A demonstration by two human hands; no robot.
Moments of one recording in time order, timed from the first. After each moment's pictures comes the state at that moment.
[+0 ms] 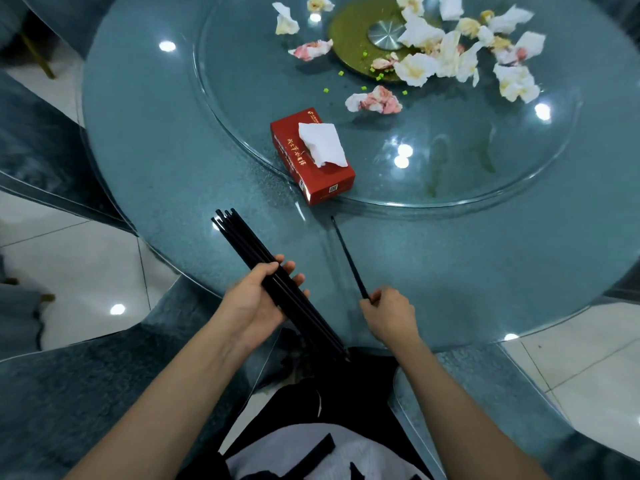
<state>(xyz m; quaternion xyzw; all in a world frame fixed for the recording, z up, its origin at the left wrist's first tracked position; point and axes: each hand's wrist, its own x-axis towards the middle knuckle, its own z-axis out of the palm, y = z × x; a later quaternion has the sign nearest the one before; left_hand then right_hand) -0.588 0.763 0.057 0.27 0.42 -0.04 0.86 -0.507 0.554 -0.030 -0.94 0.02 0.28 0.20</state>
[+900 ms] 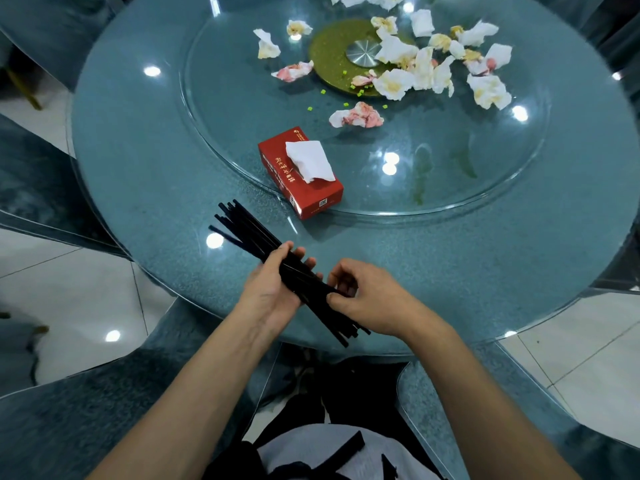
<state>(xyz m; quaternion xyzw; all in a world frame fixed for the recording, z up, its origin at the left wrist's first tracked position) -0.541 0.748 0.074 0.29 0.39 0.00 0.87 -0.492 0.585 0.091 -0.86 -0.20 0.32 0.34</state>
